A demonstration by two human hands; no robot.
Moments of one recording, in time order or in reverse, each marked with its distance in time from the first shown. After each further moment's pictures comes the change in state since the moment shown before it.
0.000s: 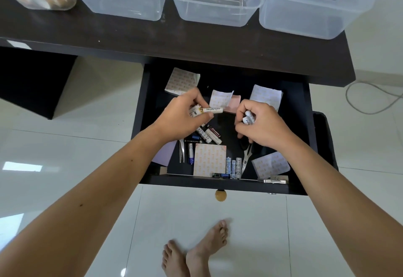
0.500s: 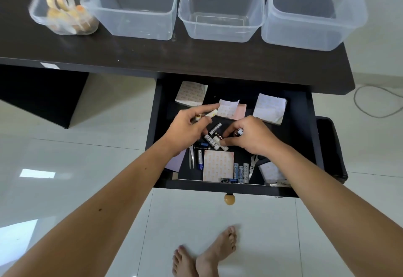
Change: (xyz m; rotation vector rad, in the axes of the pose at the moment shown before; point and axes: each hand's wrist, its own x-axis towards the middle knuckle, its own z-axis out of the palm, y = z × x) left_hand -0.010 -0.005 -0.001 -0.302 0.013 -0.084; right_hand 0.017 -0.010 0.030 -0.107 -0.116 0.074
